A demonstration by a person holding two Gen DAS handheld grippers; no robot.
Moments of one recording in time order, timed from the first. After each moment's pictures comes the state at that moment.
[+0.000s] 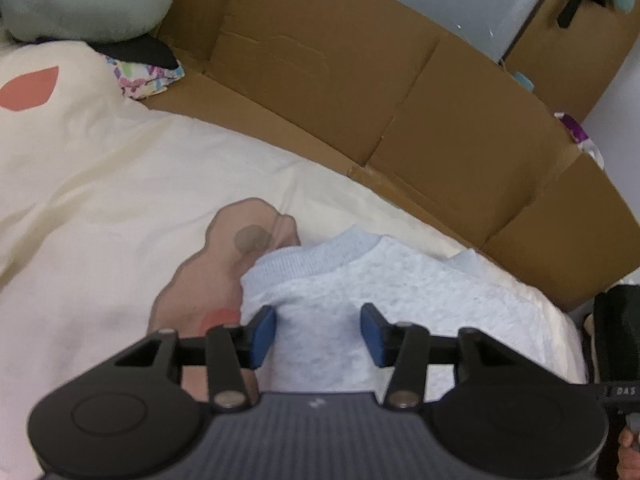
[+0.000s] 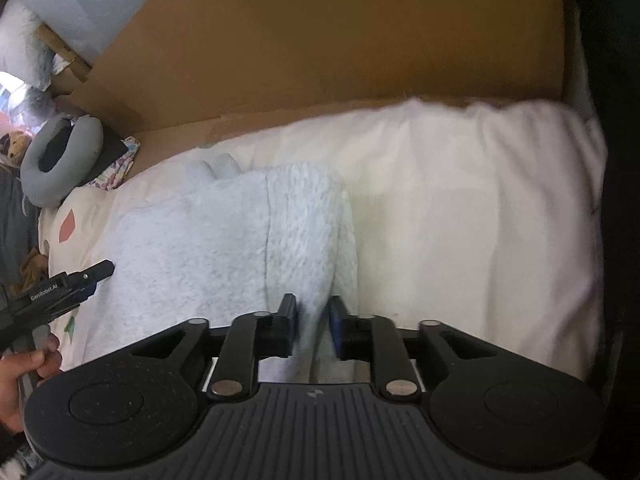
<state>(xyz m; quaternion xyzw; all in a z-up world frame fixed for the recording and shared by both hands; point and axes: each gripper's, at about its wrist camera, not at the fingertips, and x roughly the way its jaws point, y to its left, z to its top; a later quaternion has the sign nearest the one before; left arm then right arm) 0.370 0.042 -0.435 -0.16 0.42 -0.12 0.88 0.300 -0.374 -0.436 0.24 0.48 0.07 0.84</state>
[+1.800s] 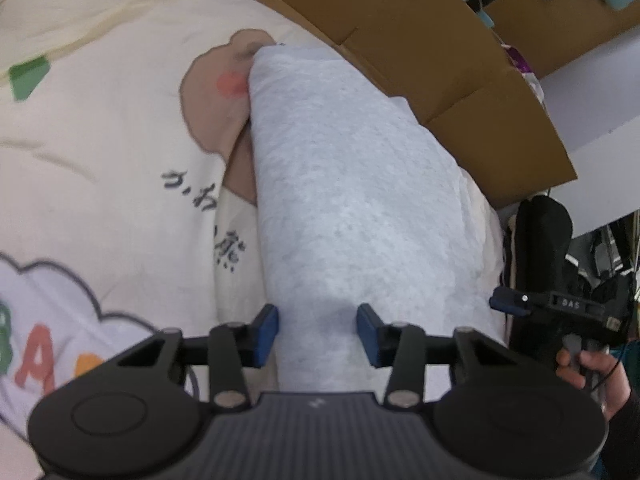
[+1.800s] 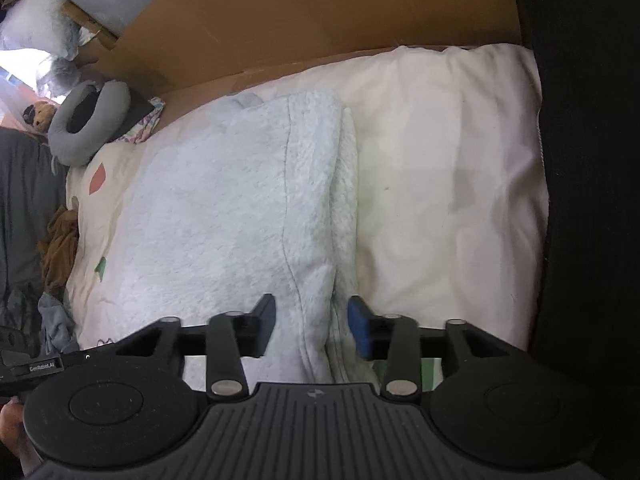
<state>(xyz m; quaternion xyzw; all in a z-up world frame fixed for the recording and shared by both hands) 0.219 0.065 -0.429 -0.25 0.54 -0.17 0.78 0.208 -0.369 -0.417 0.25 0.52 0.09 0.81</state>
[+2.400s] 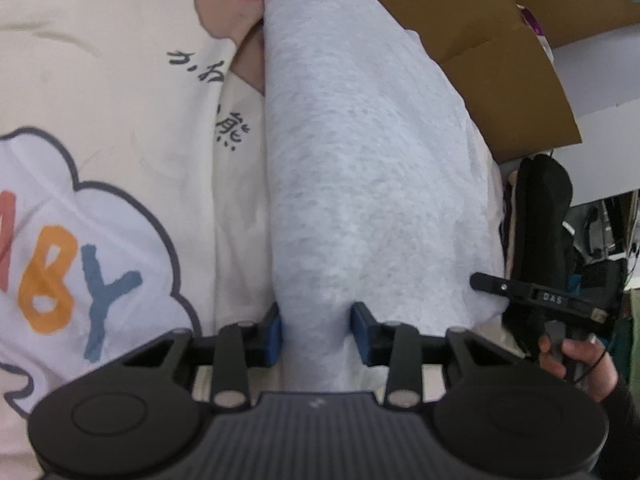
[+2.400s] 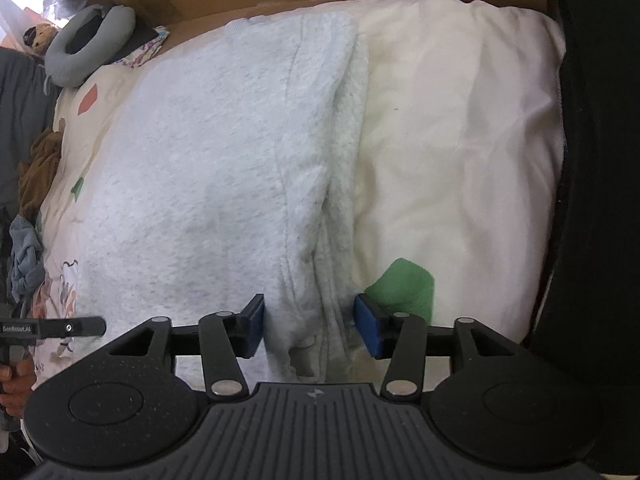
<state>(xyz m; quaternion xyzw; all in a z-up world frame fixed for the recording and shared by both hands) 0.196 0.047 -0.460 -0.27 0.59 -0.20 0.74 0.185 -0.348 -0.444 0.17 0.57 0.11 0.80</state>
